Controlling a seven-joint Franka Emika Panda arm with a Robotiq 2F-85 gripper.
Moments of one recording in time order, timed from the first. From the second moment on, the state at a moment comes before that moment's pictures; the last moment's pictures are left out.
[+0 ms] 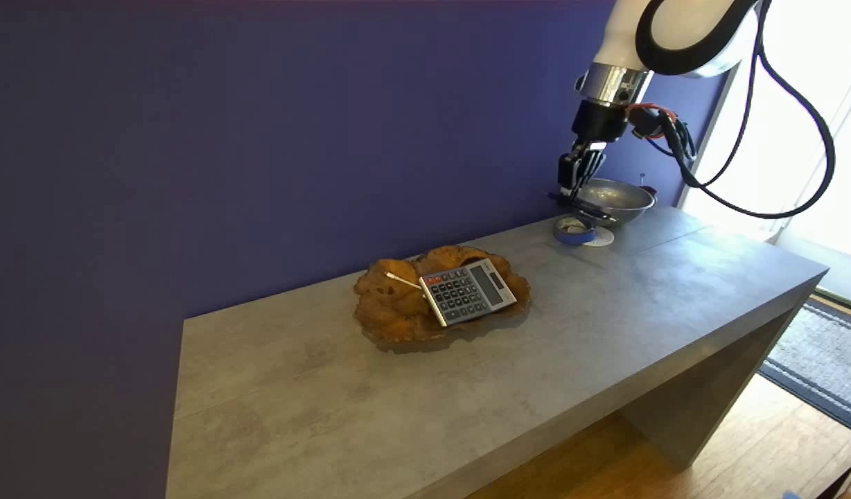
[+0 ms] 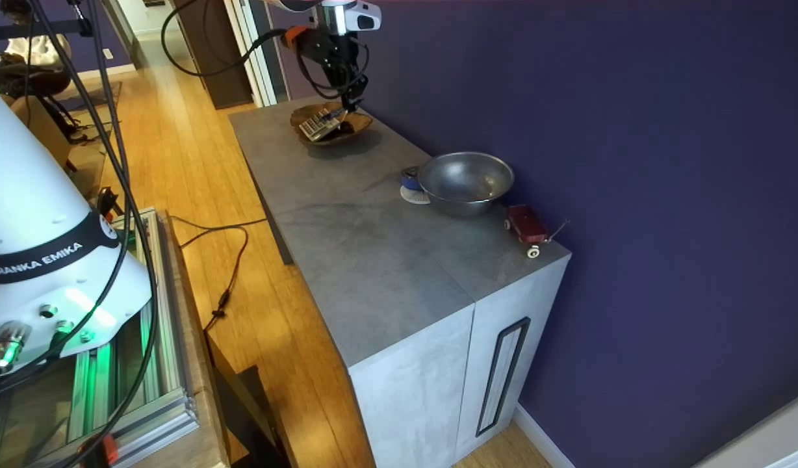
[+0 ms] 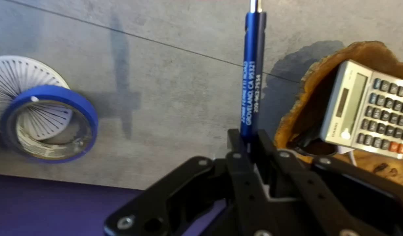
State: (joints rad) arm 0.17 0.28 0.21 -2.21 0.15 2.64 0.00
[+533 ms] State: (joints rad) arm 0.39 0.56 0.25 -1.84 -0.07 2.56 -0.04
